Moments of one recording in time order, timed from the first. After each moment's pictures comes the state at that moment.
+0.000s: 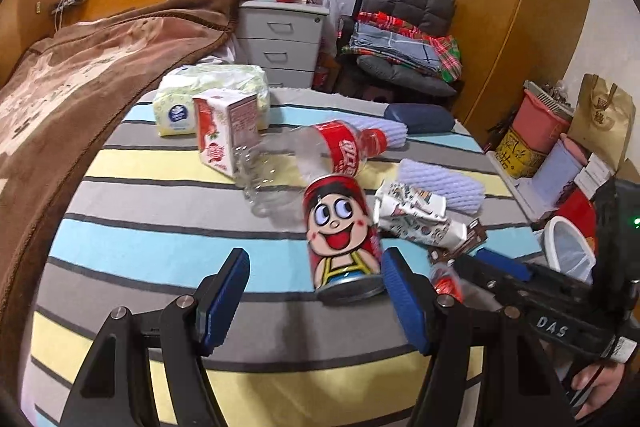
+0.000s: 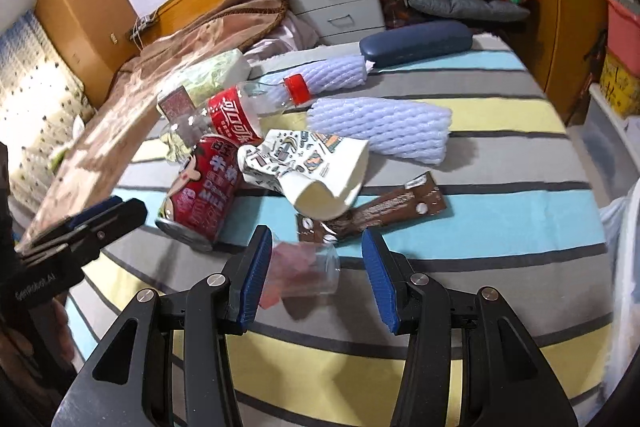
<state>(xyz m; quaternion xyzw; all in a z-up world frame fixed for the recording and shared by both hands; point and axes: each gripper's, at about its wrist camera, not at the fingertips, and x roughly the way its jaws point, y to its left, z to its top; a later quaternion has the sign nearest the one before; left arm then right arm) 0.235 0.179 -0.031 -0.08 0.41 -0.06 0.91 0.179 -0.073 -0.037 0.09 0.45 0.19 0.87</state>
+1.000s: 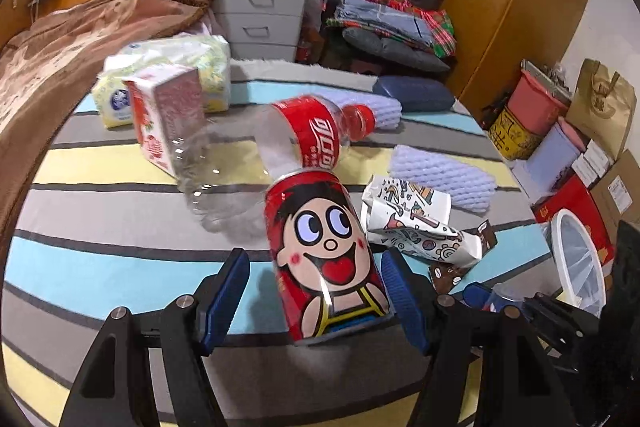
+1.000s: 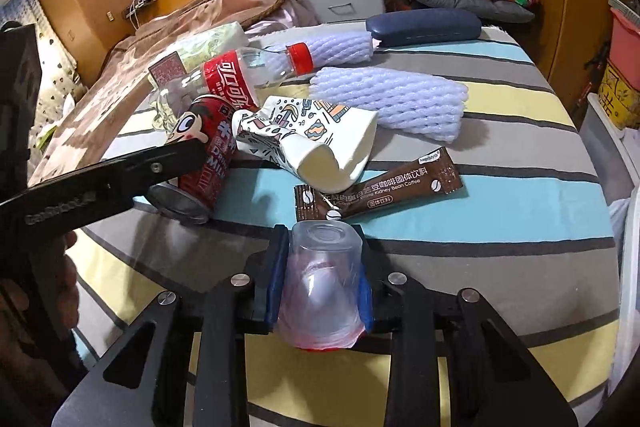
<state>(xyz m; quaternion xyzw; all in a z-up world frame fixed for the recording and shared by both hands) 0.285 0.154 -0.065 -0.08 0.45 -0.08 0.89 0.177 -0.064 -0.048 0.04 0.46 0.18 0.87</state>
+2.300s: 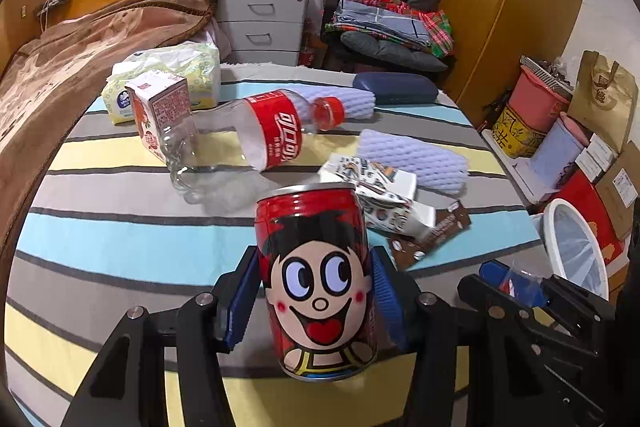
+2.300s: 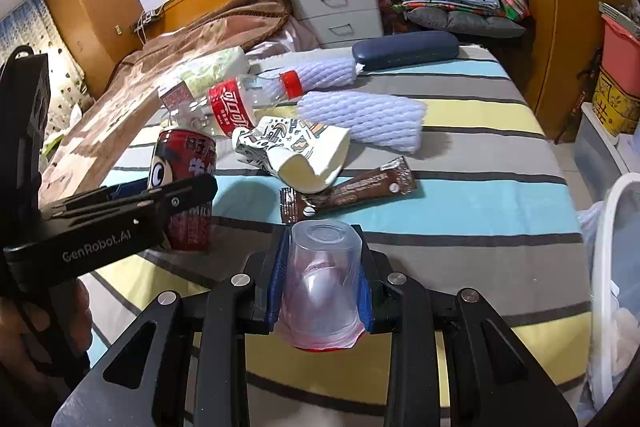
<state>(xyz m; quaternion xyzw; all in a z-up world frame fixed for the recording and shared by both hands) 0.245 0.121 -0.049 -0.06 0.43 -0.06 0.90 0.157 -0.089 -0.032 0.05 0.43 0.18 0.88</state>
